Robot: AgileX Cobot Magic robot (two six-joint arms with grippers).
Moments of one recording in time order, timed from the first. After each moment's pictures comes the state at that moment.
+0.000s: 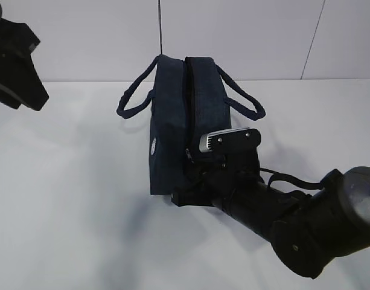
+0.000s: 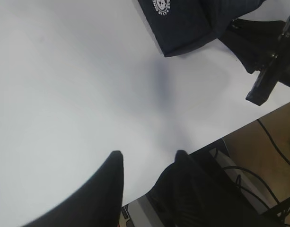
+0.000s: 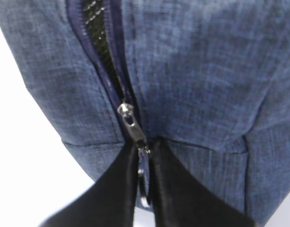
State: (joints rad) left arm -0.40 1.44 -1.39 -0.20 1.24 -0.02; right arm 0.65 2.00 -0.70 0.17 -0.84 0.16
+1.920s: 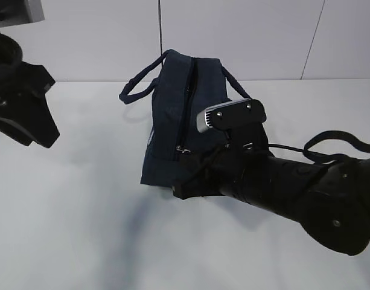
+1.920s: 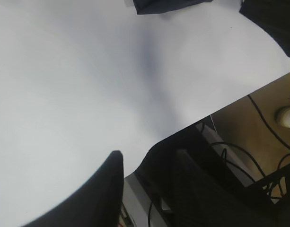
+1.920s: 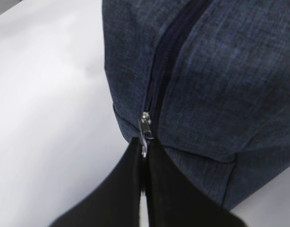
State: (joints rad) left arm -0.40 1.47 -1.30 -0.26 1.24 0.01; right arm 0.65 1.75 -0.70 0.04 -0.50 0.16
